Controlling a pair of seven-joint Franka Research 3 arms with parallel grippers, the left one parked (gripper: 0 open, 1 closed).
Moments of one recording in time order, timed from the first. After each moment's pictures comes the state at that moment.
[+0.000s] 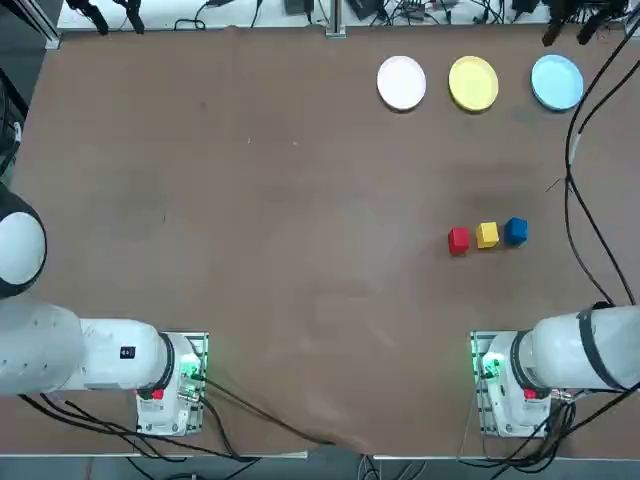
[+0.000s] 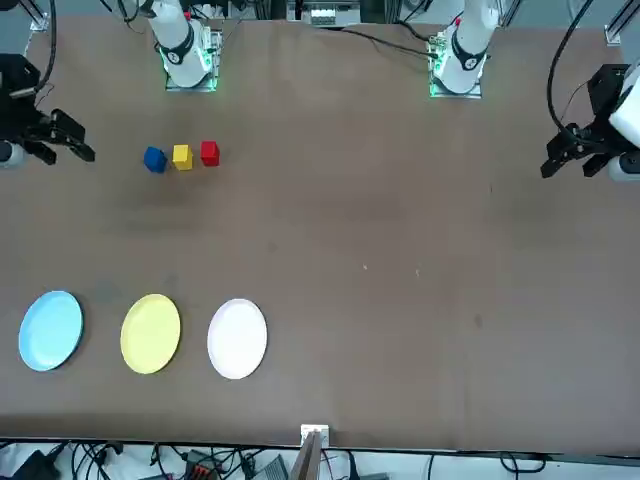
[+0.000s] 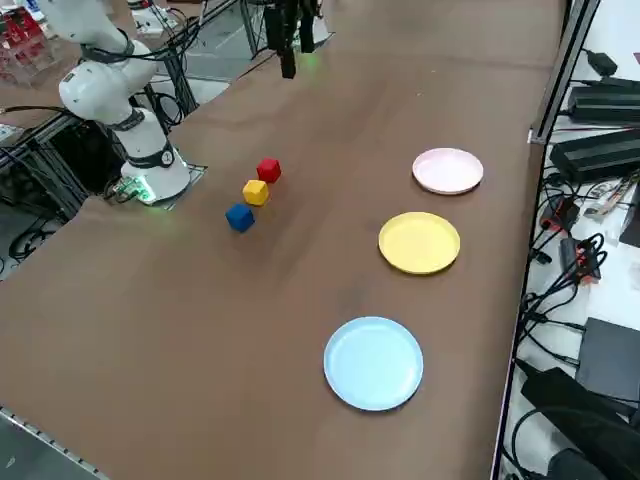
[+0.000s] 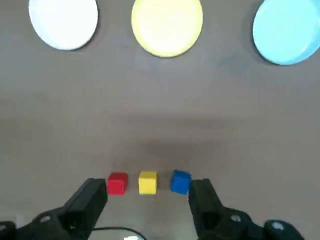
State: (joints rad) arm -0.01 -0.04 -0.02 -1.68 0.03 1.55 -0.07
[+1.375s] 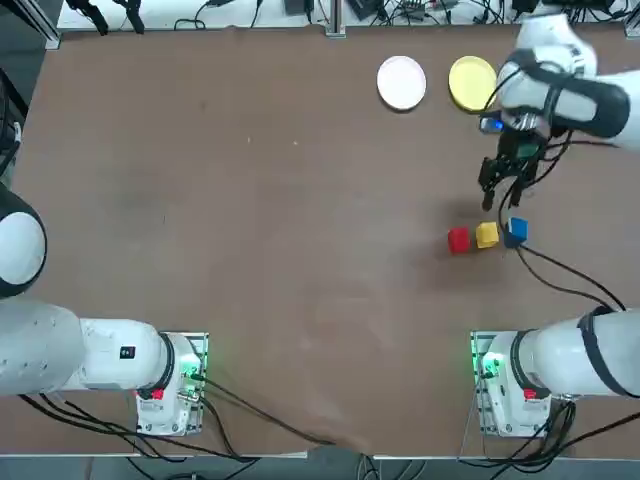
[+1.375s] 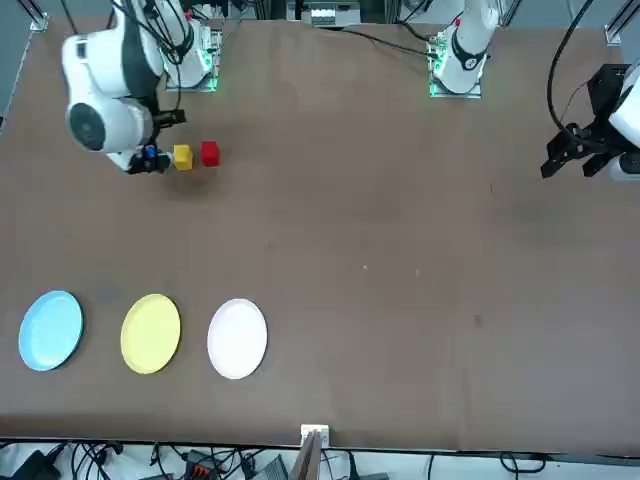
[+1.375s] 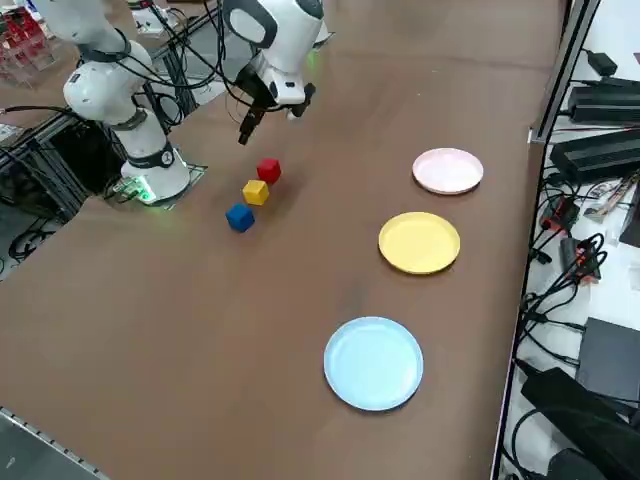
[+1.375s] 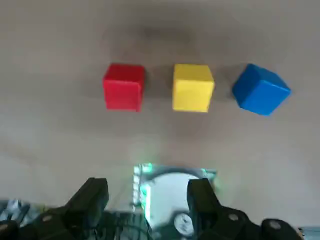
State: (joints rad) arm 0.22 -0.09 0.01 -2.38 0.06 1.73 0.11
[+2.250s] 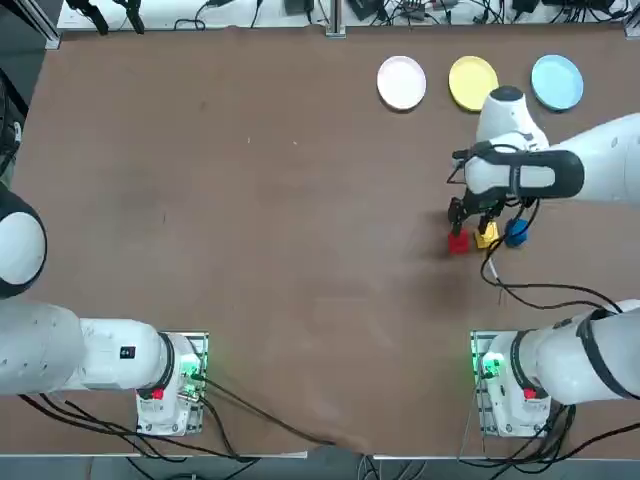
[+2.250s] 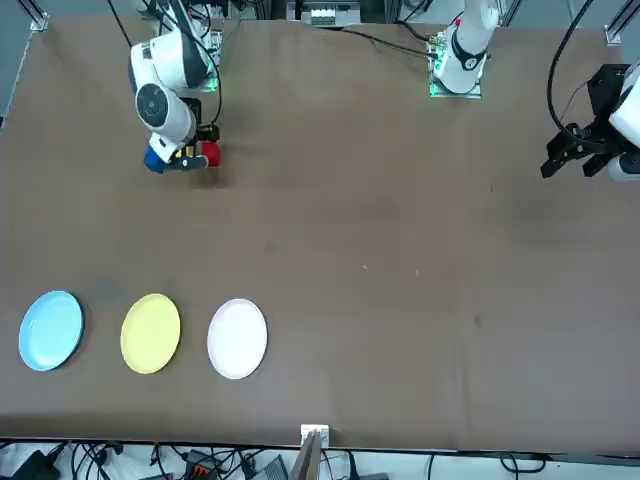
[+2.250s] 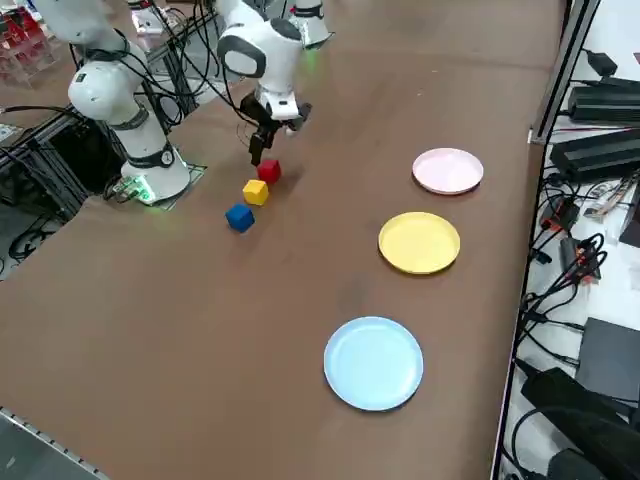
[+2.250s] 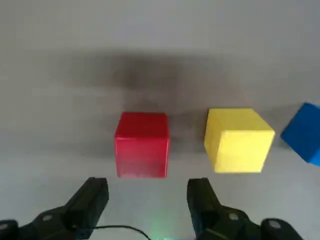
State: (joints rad) arm 0.34 -0.06 0.01 -2.66 0.06 2.25 0.23
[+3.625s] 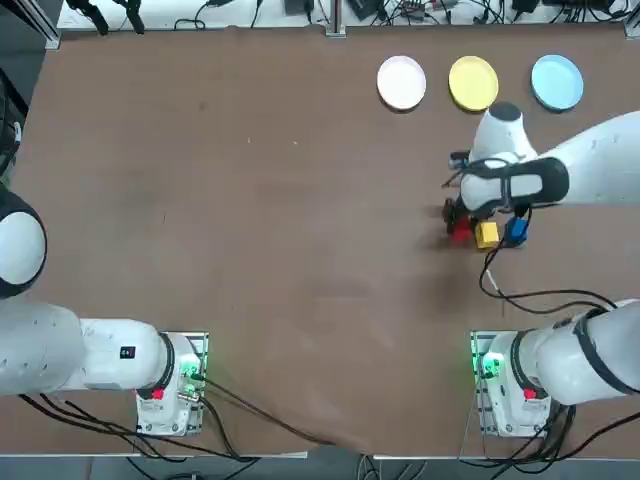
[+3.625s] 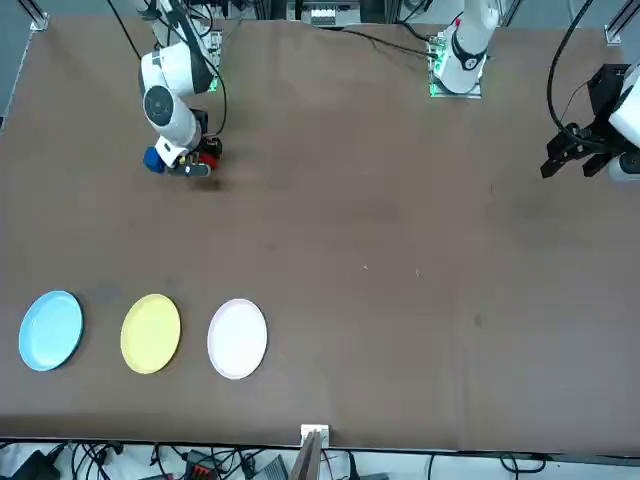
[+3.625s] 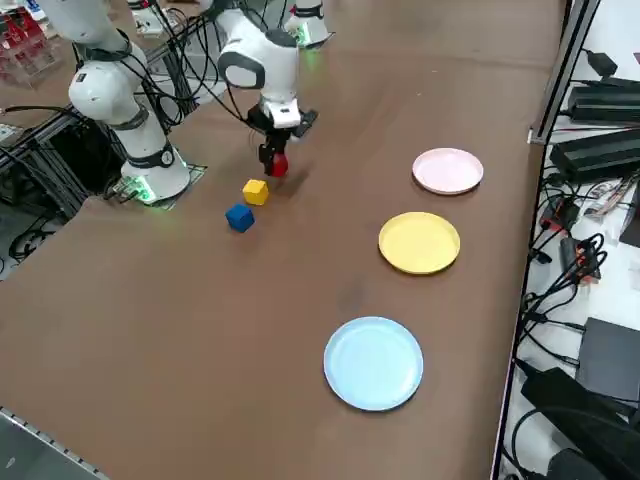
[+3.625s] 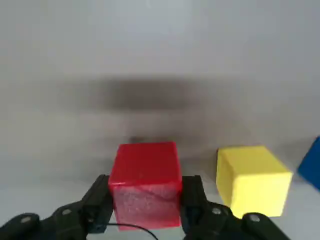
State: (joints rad) arm 0.34 -0.02 0.00 -2.62 0.06 2.39 0.30
